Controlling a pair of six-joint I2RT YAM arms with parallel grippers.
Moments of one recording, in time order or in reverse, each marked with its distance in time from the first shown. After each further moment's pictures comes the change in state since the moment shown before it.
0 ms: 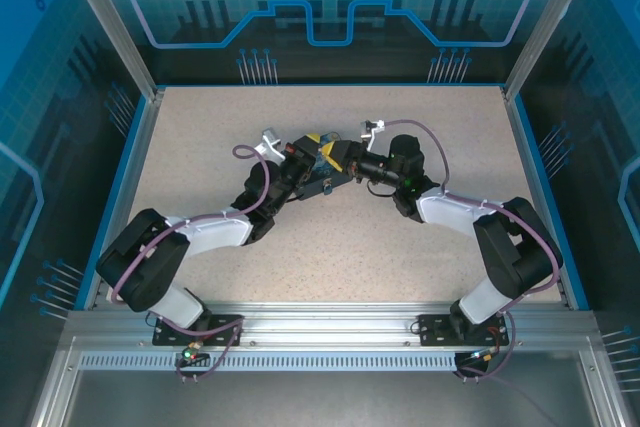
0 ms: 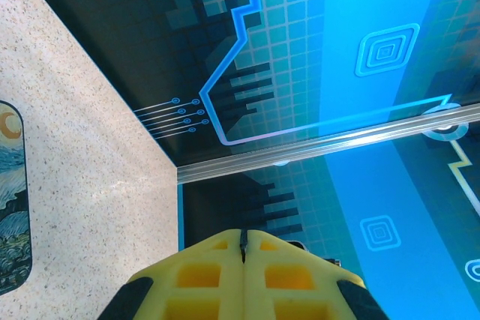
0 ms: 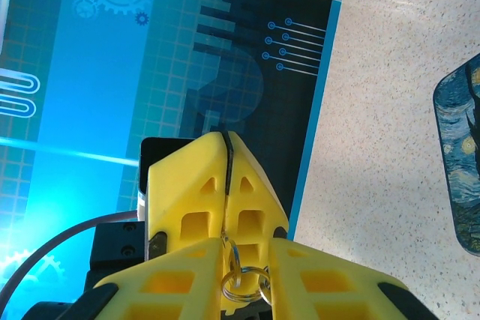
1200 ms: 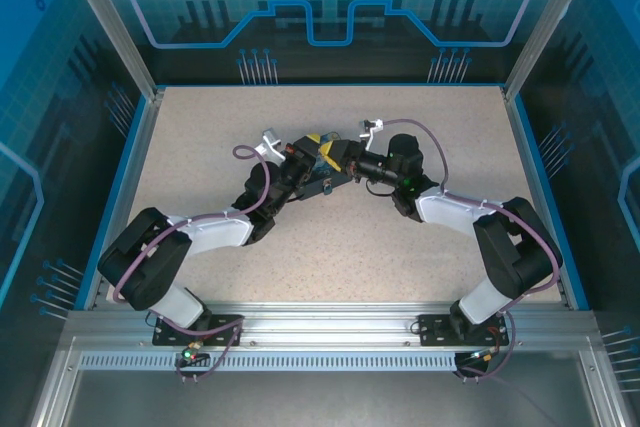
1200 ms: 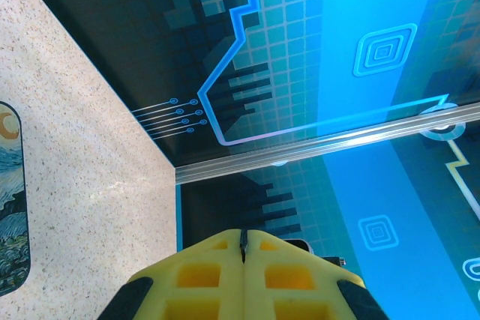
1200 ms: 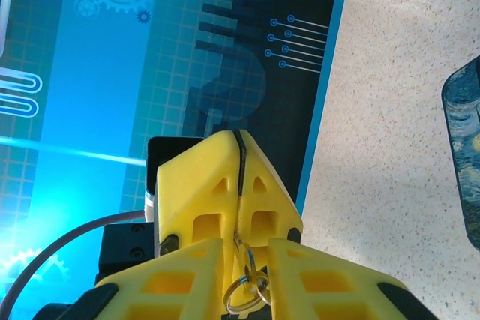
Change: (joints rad) left arm 0.000 0.010 -0.005 0.022 0.000 0.000; right arm 0.009 0.002 0.011 -0.008 0.000 0.010
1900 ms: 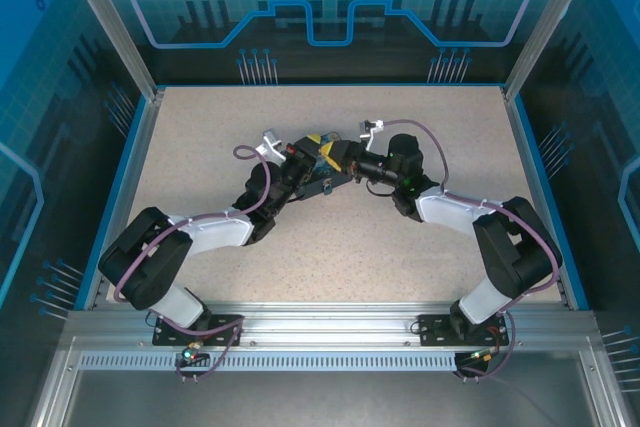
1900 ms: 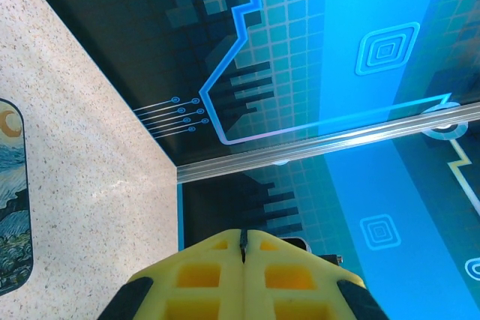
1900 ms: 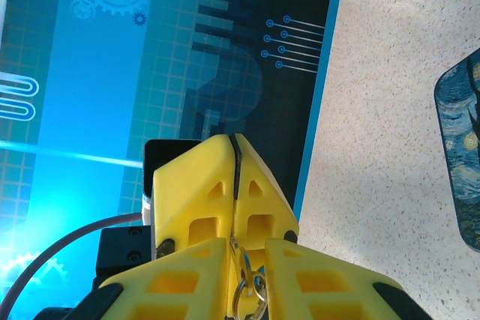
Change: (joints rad) left arm -0.002 0.006 0.000 0.001 0.000 0.000; right arm -0.007 0.002 -0.001 -0.007 0.000 0.004
